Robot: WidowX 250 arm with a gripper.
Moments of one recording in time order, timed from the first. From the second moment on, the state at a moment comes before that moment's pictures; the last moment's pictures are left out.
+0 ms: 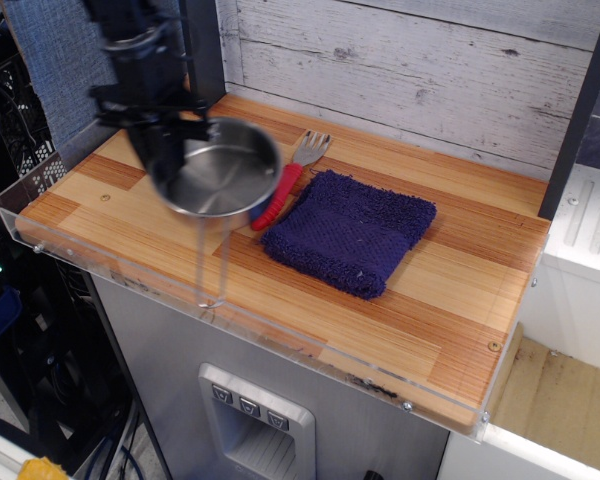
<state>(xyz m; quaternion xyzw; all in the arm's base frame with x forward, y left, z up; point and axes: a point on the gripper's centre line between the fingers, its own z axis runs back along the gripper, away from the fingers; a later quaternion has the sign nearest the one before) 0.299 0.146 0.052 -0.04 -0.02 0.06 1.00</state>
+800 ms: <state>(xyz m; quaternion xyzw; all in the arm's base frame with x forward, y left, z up) 0.294 0.246 0.022 -0.01 0.04 0.06 1.00</state>
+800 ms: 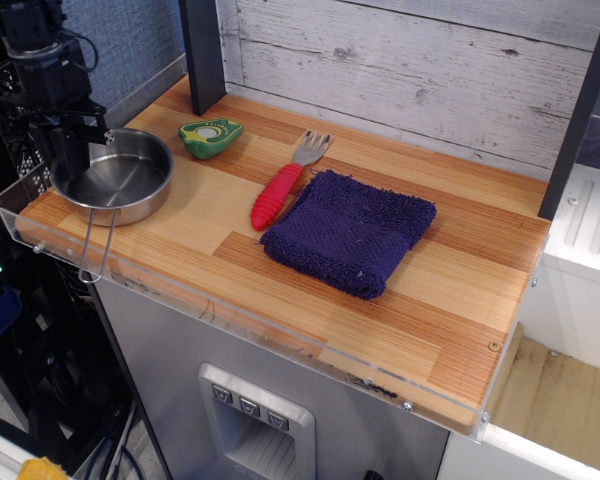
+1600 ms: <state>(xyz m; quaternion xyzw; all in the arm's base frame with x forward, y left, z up) 0.288 0.238 0.017 -0.02 0.04 0.02 1.00</state>
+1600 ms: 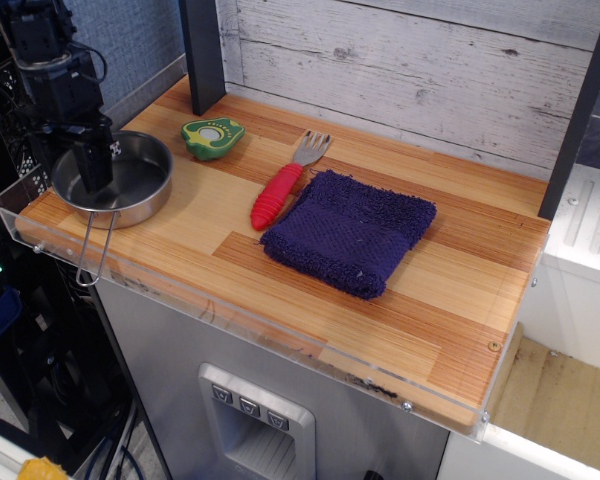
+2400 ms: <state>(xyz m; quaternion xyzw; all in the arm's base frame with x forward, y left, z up) 0.320 0.145 0.122 0.05 -0.07 -0.04 1.00</state>
